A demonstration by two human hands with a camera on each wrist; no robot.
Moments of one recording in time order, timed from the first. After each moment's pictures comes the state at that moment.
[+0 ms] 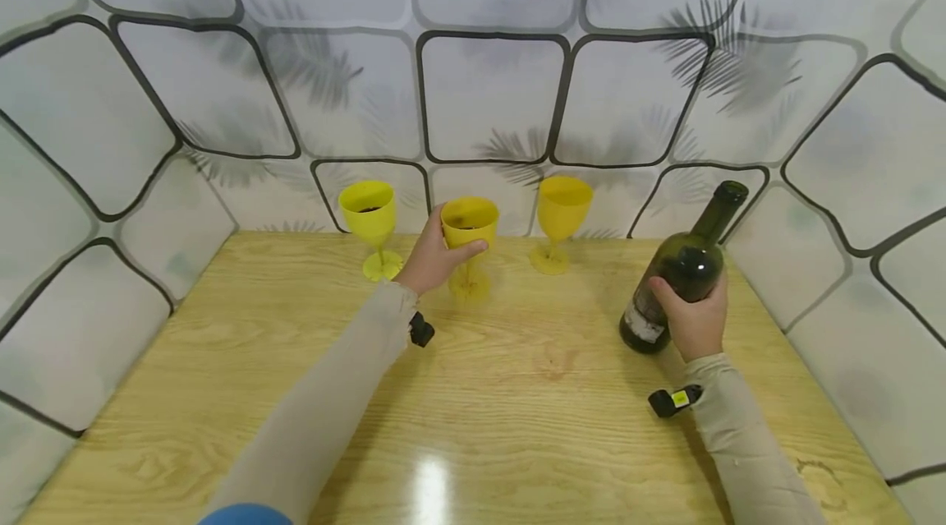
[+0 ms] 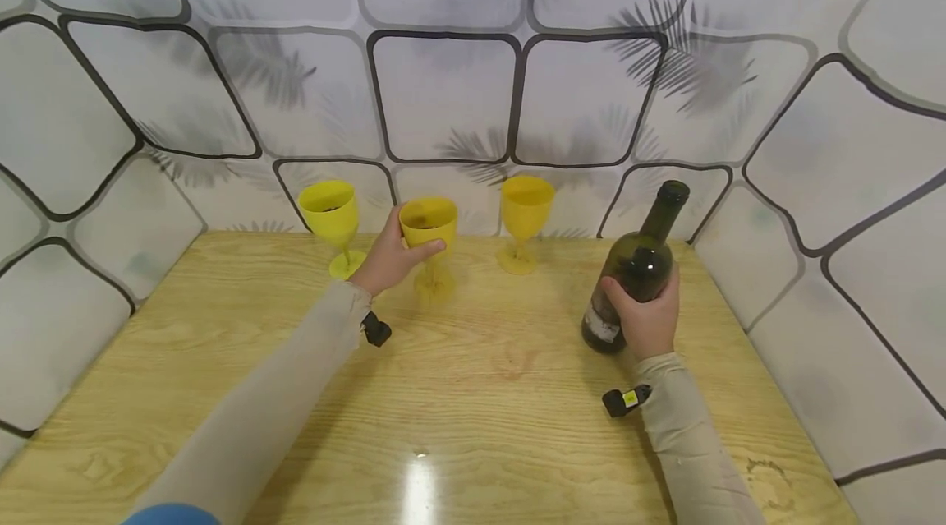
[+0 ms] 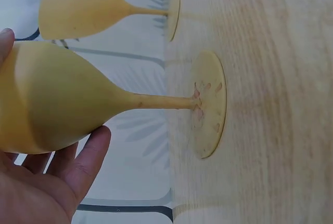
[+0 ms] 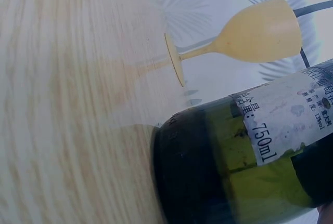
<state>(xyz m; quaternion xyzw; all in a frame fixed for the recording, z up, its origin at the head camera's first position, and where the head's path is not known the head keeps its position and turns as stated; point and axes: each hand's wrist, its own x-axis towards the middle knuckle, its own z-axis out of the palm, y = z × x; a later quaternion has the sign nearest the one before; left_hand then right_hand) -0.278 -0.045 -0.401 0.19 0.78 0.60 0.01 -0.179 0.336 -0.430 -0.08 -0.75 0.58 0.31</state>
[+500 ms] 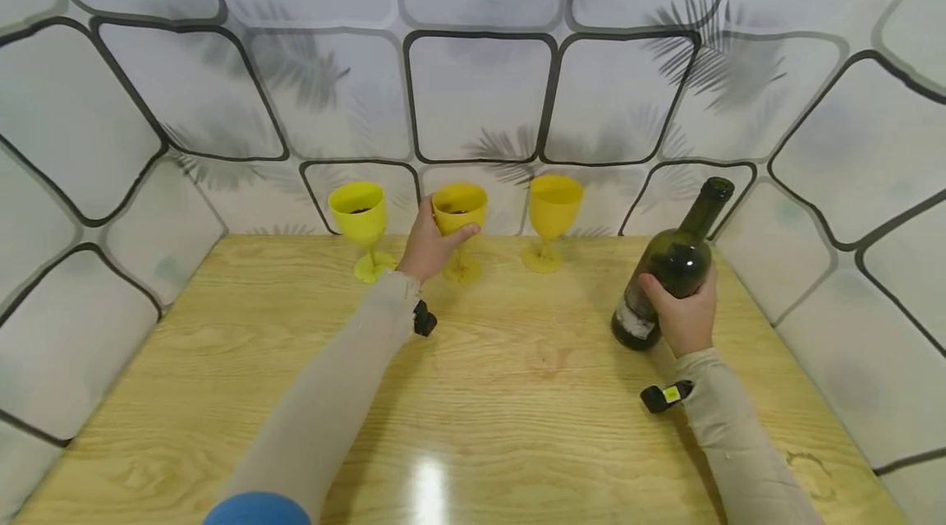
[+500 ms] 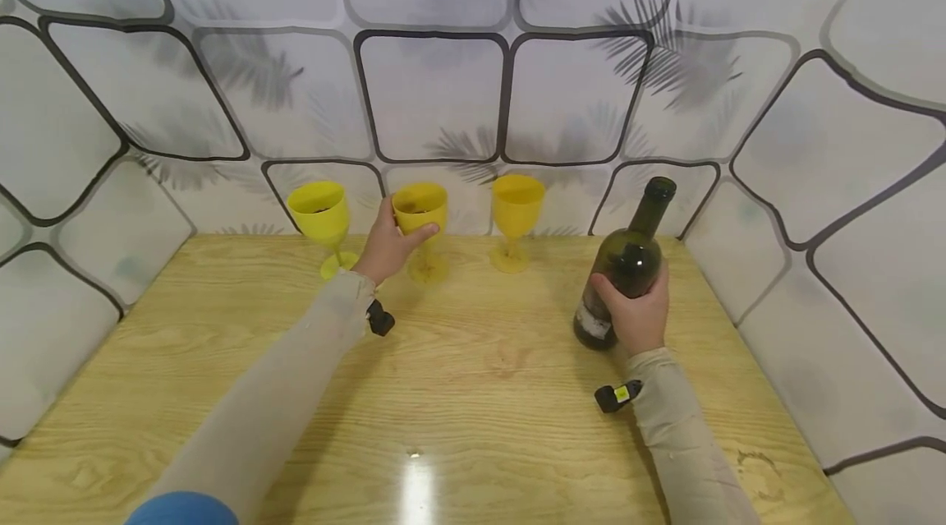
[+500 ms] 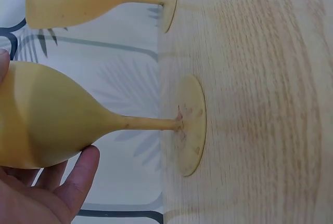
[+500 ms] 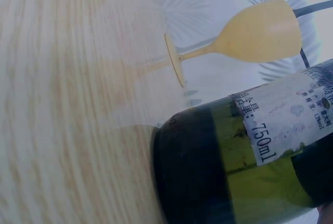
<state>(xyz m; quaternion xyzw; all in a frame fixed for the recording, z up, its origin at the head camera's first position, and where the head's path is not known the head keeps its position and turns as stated) -0.299 -0.035 -0.404 0.13 0.79 0.60 -0.03 -0.181 0.336 -0.430 -0.07 -0.75 0.58 0.32</state>
